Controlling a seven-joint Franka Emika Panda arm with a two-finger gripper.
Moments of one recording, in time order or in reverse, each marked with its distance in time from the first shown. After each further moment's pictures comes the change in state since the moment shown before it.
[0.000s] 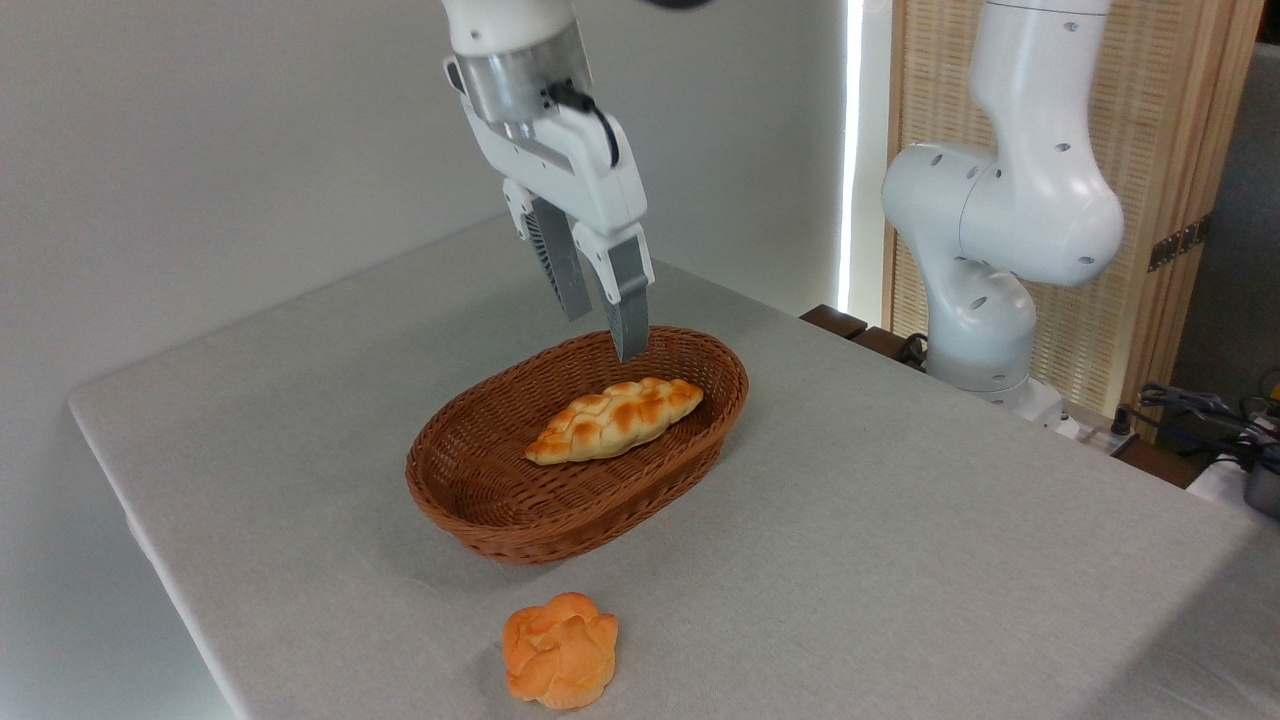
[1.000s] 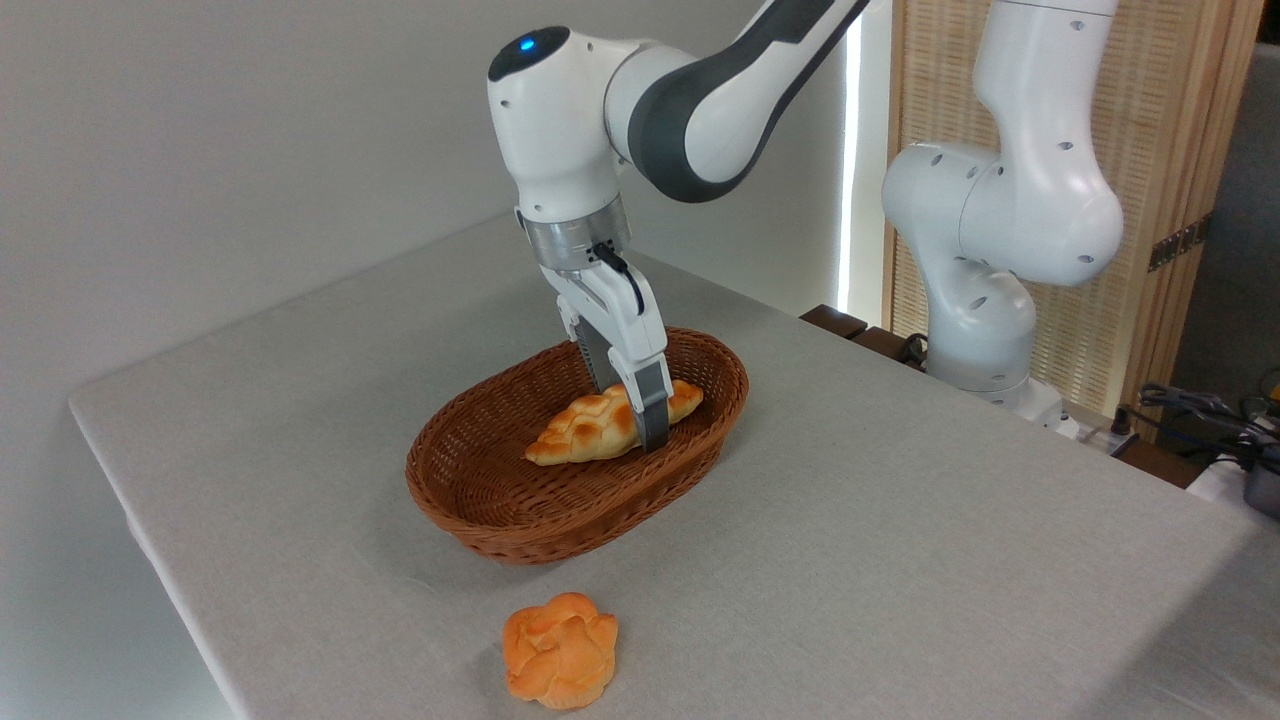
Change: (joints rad) arm -0.004 -0.035 -0.132 -0.410 -0.046 0.392 0.000
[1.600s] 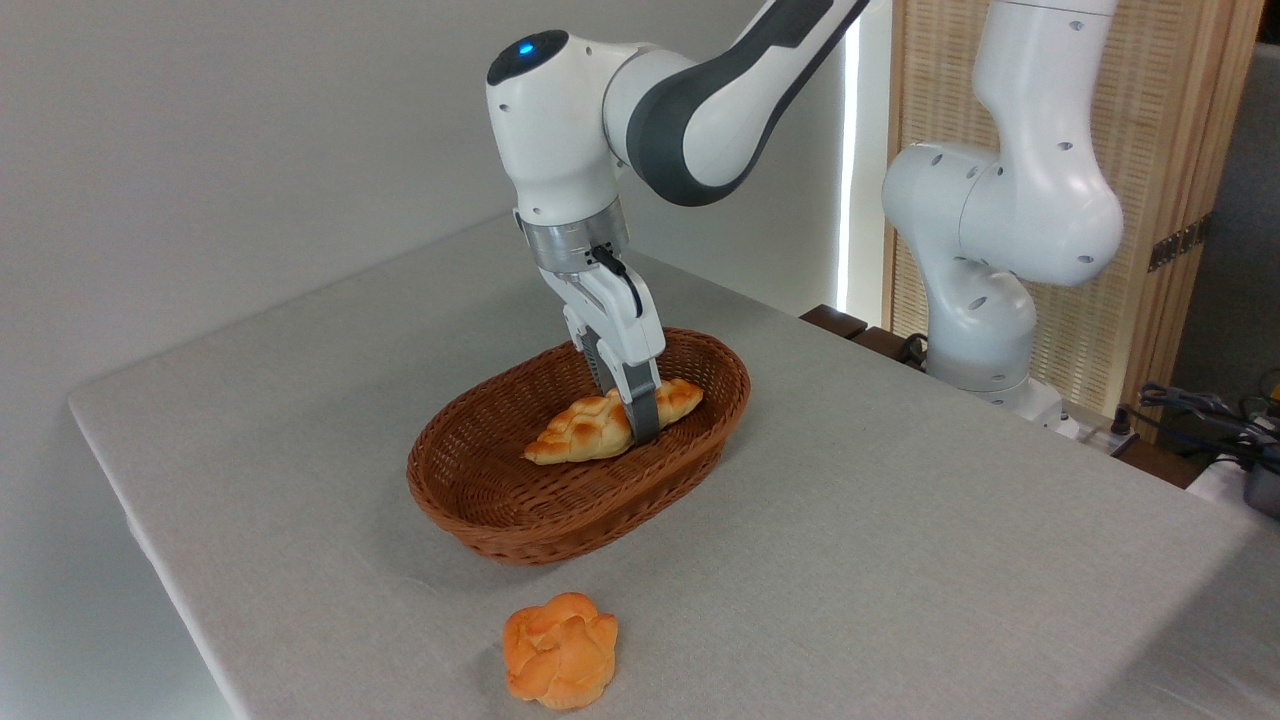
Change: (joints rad) arm -0.001 0.004 0.000 0.001 -0.004 0.004 0.000
